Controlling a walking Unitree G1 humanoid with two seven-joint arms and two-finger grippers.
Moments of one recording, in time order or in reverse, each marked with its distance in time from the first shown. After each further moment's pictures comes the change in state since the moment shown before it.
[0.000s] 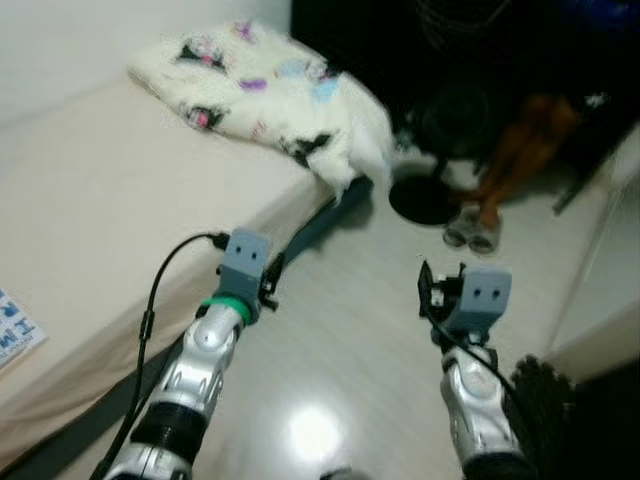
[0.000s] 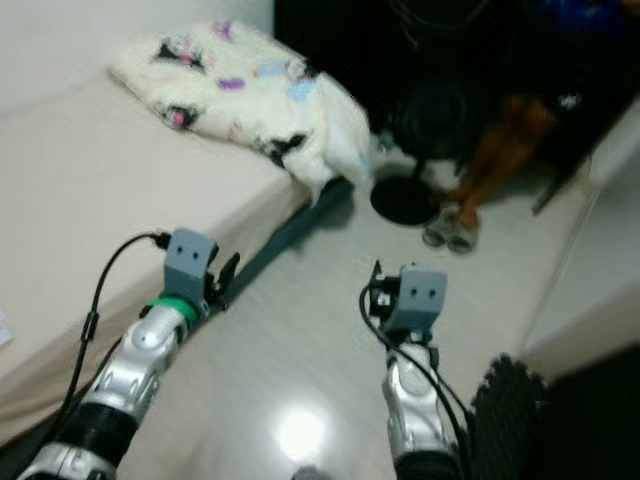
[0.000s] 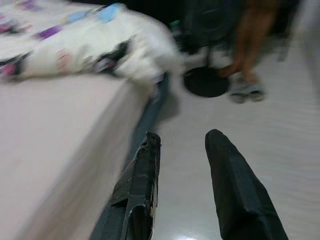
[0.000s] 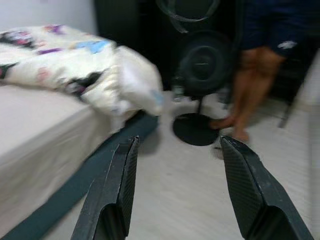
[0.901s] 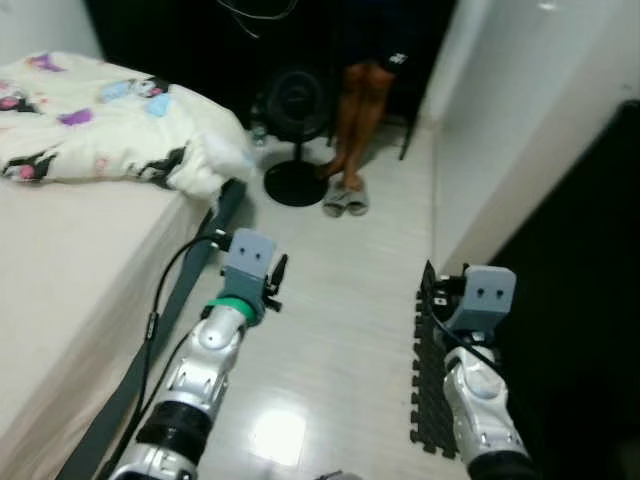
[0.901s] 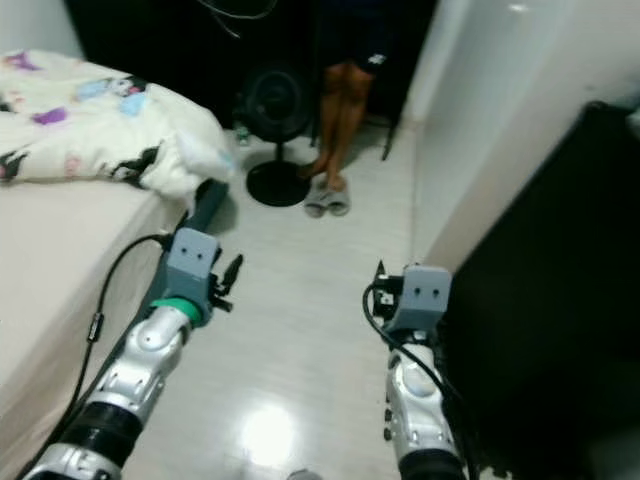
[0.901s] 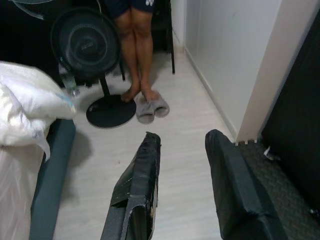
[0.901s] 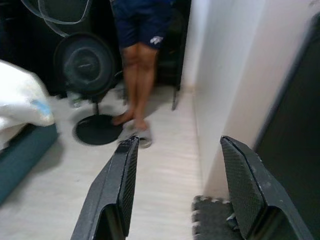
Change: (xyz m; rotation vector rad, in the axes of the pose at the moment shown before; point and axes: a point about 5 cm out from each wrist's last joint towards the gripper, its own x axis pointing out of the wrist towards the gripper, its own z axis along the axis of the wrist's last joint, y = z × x) left arm 0.003 -0.002 0.005 0.013 -0.026 0.000; right arm 0.003 -0.004 0.003 -0.015 -0.010 0.003
